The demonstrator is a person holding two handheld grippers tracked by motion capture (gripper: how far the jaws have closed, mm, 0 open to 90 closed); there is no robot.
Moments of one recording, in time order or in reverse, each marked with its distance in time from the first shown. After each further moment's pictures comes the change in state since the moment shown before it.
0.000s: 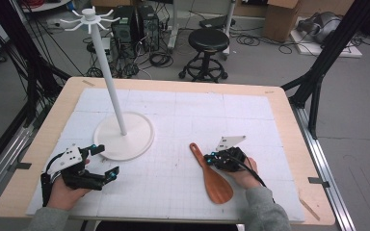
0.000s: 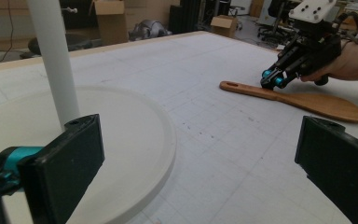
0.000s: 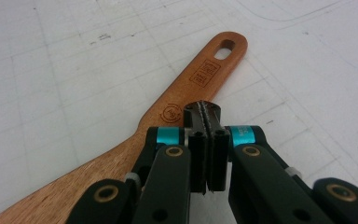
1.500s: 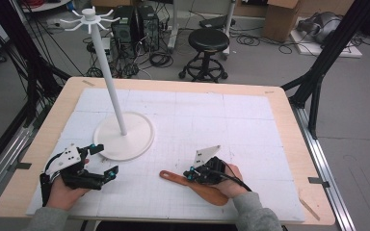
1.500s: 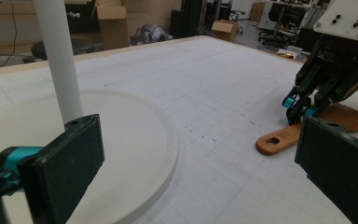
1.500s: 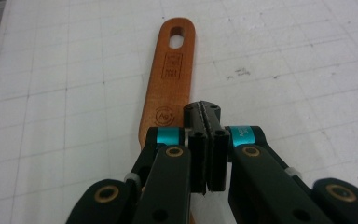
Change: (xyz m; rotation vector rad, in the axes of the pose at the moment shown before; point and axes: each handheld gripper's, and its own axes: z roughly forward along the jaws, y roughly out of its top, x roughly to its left) left arm 0.001 0.000 -0.001 -0.008 0.002 0.009; right arm 0.059 0.030 0.023 0.053 0.190 -0.190
